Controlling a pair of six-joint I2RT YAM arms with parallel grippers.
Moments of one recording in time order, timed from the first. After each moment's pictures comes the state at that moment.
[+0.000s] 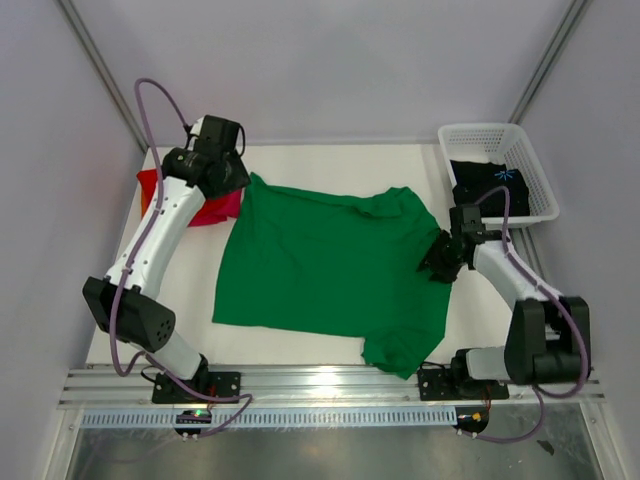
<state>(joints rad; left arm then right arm) -0.33 1.61 1.77 -1.02 -0.36 -0.66 -0.01 1.44 0.80 -0.66 -0.13 0.68</state>
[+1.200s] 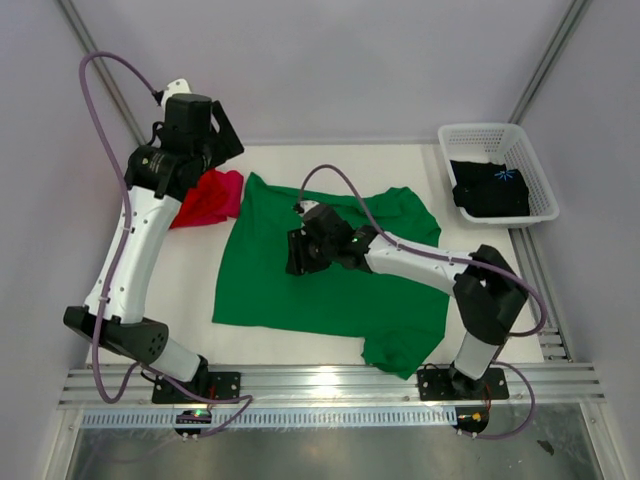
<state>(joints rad) -0.33 1.53 1.94 -0.97 -0.40 -0.57 0.87 1.71 1.21 -0.27 -0.11 0.56</state>
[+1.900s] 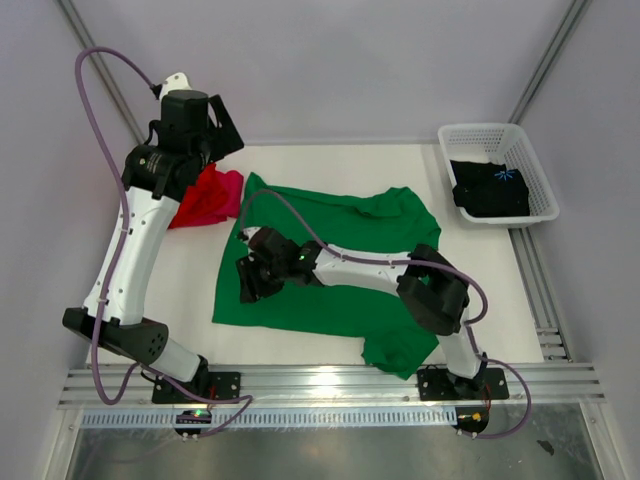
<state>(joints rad) -0.33 1.52 1.96 -0.93 -0.40 -0.53 1.07 2.02 1.52 -0.26 -0.20 0.58</state>
